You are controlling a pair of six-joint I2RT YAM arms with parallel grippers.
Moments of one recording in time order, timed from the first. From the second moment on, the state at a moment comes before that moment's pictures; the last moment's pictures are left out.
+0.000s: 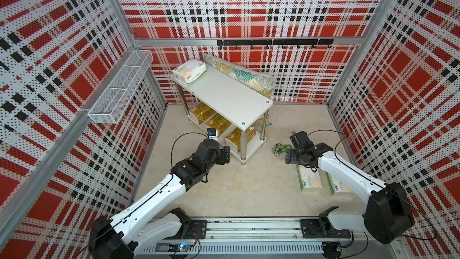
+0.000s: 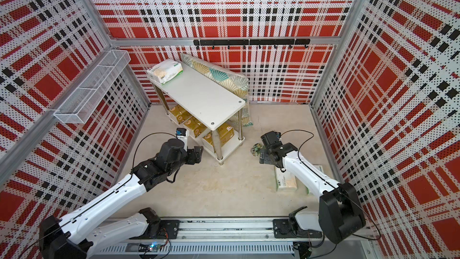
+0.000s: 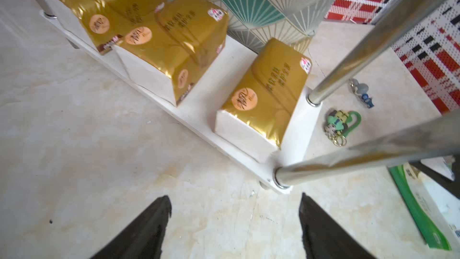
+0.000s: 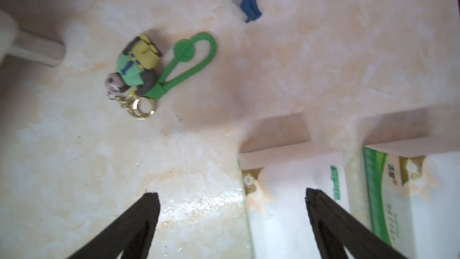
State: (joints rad) left arm -0.70 1.01 0.80 -0.43 -0.29 -0.46; right arm 0.39 1.30 0.88 -0.78 0.30 0.53
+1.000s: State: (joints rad) left arm -1.13 1.14 0.75 -0.36 -0.40 -0.60; right arm 0.21 1.36 0.84 -0.85 0.16 0.39
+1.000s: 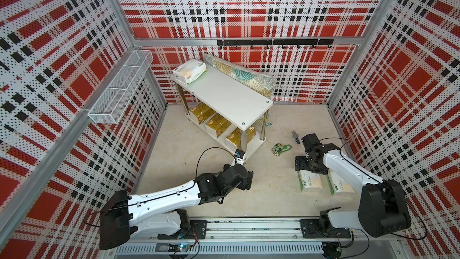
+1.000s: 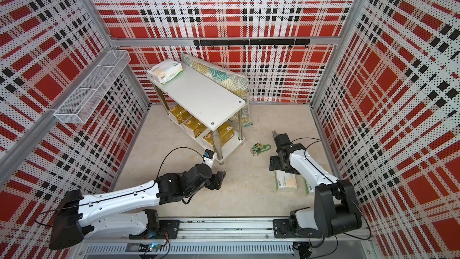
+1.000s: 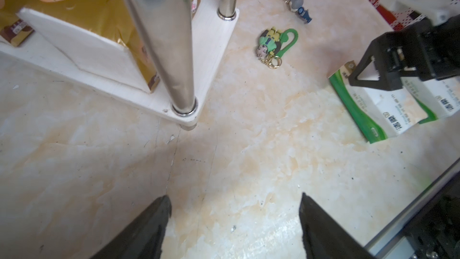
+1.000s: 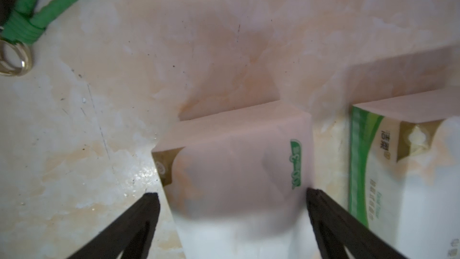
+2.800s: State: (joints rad) left arm -1.17 1.17 0.76 -0.24 -0.34 -0.47; right arm 0.10 1.41 0.85 -0.86 0.15 0.39
